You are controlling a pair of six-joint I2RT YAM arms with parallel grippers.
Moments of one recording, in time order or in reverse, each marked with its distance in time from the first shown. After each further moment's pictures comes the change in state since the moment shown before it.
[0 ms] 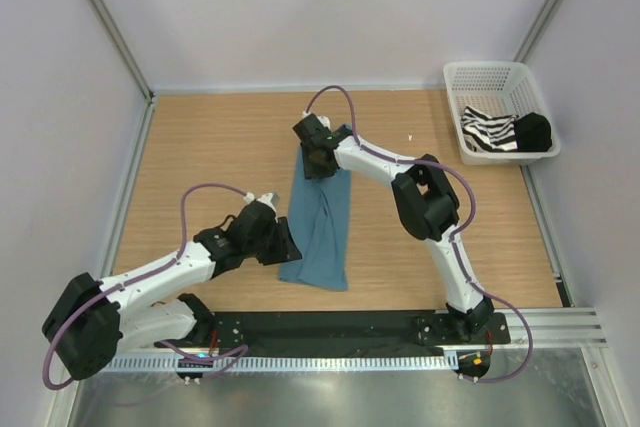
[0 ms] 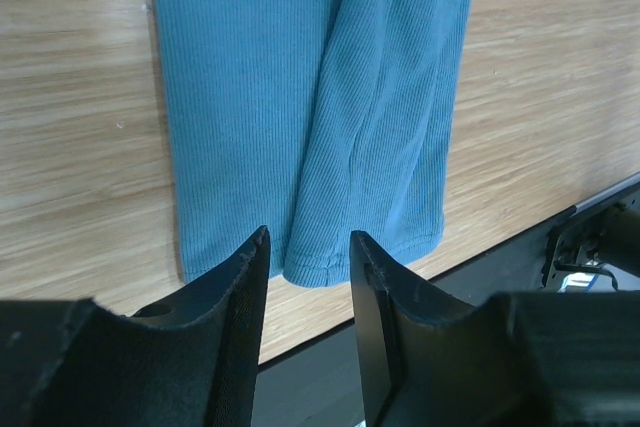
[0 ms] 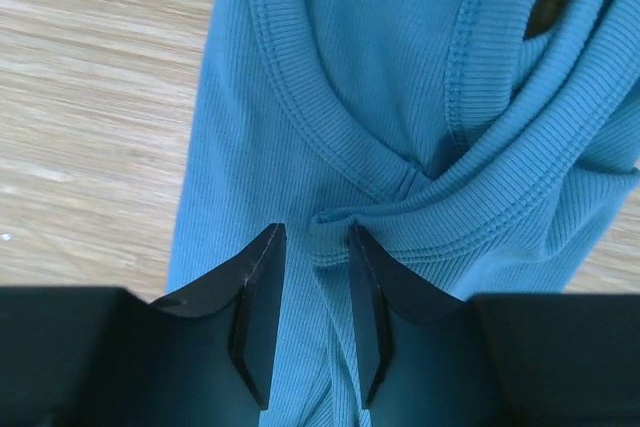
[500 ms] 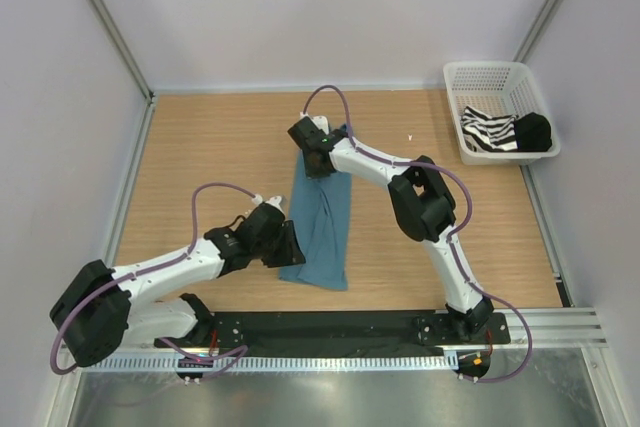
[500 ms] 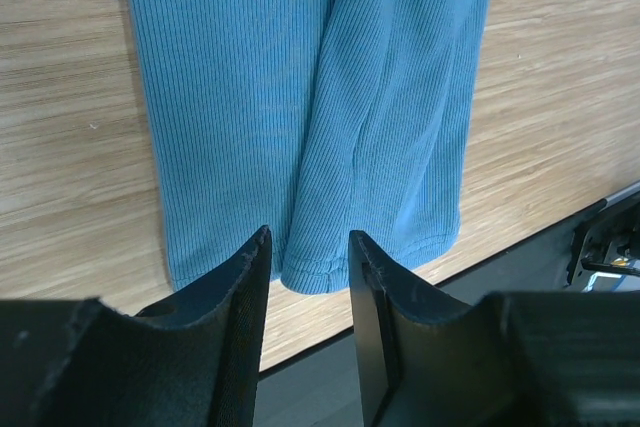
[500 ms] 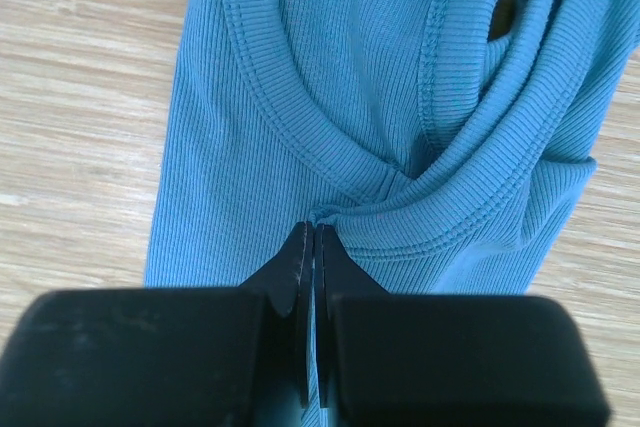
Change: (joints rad) left arm -0.059 0.081 0.016 0.020 -0.025 0.001; right arm 0.024 0.019 0.030 -0.039 0.137 -0.011
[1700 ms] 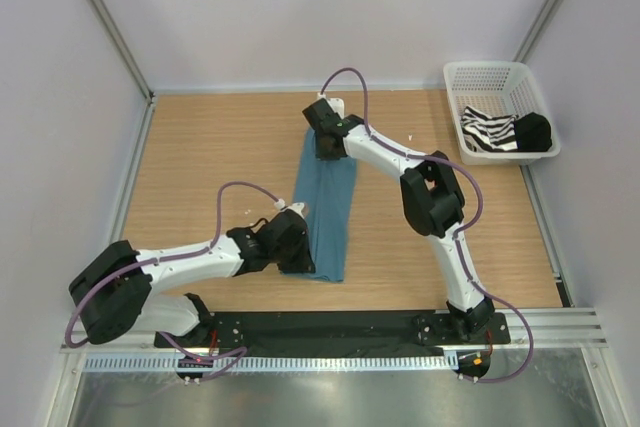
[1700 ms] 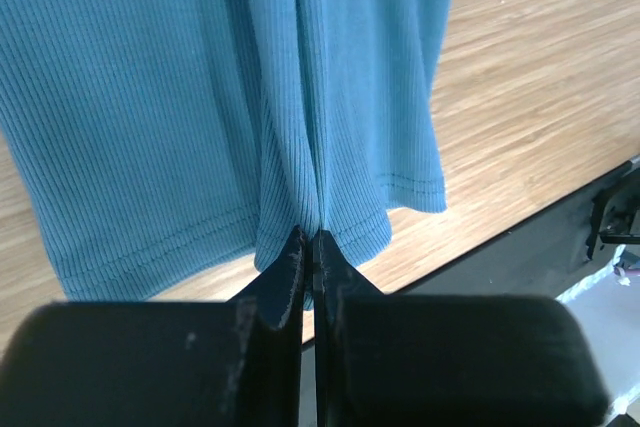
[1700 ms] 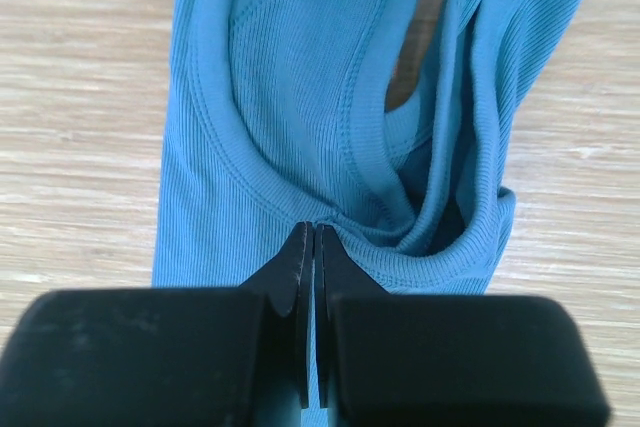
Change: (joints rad) left arm -0.133 0.158 0.065 0.048 -0.014 -0.009; right arm -0.083 -0.021 0.041 0.011 0.014 0.027
